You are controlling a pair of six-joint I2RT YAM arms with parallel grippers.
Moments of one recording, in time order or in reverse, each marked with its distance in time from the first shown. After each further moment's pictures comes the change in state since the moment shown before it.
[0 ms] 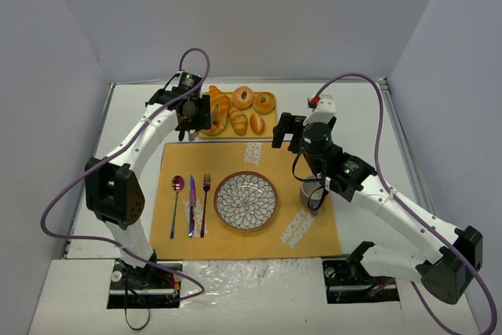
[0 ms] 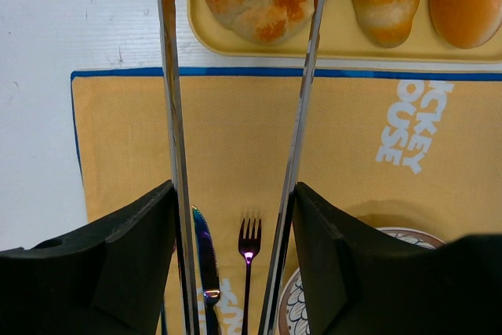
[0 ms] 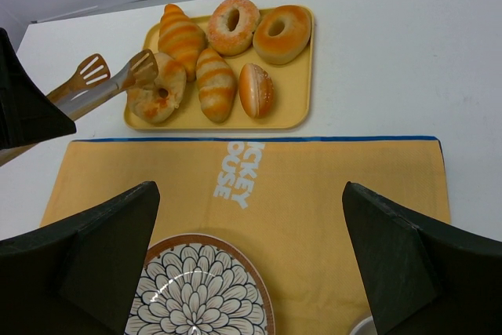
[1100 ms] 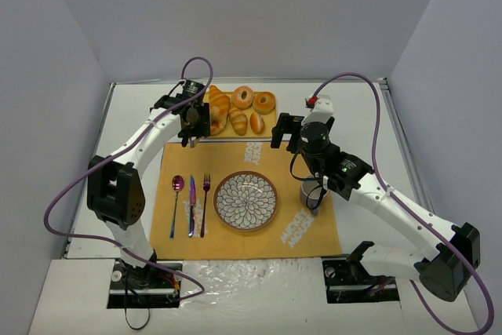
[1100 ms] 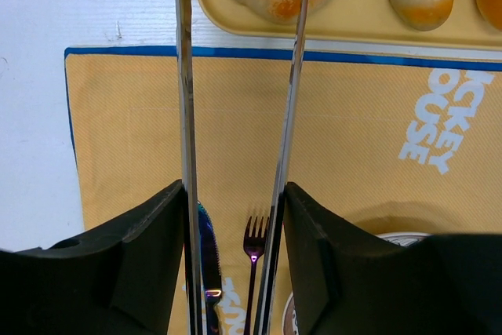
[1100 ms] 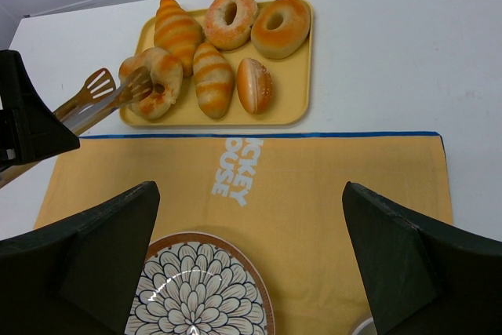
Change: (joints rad) left arm -0.017 0.000 -0.087 0.032 -0.036 -0.025; right arm 0.000 0.020 0.000 0.000 0.001 0.007
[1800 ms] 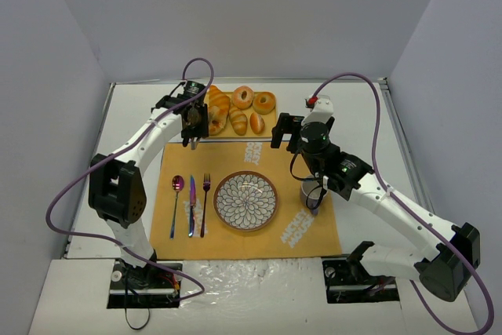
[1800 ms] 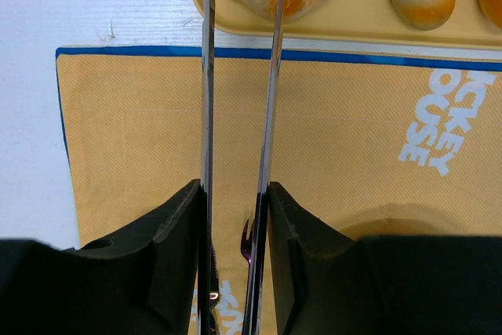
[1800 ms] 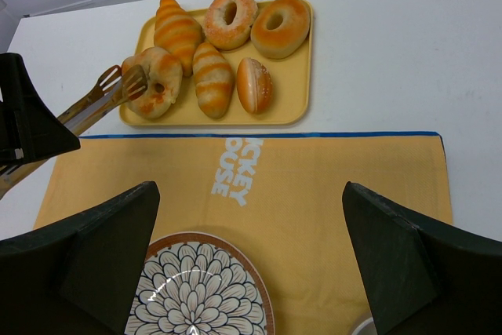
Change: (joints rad) left arm 0.000 0.016 0.001 0.005 0.008 -0.004; right arm 0.000 0.000 0.000 0.000 0.000 0.000
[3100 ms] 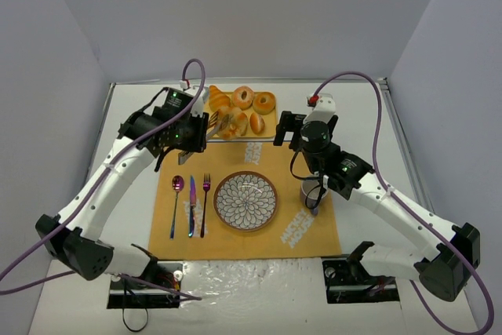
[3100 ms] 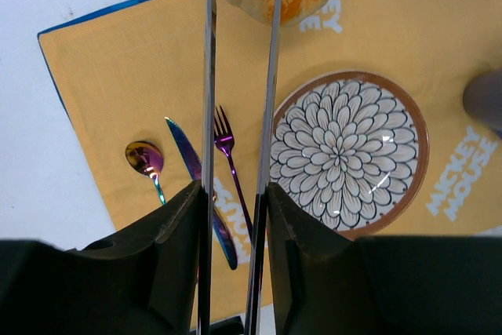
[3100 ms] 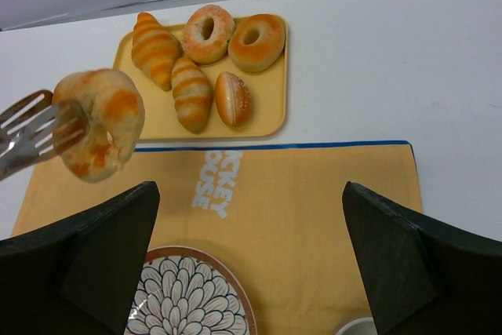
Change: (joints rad) left arm -0.141 -0.407 -0.036 -0.198 0.109 0.146; right arm -0.001 0.002 0.010 -0.001 0.065 -0.036
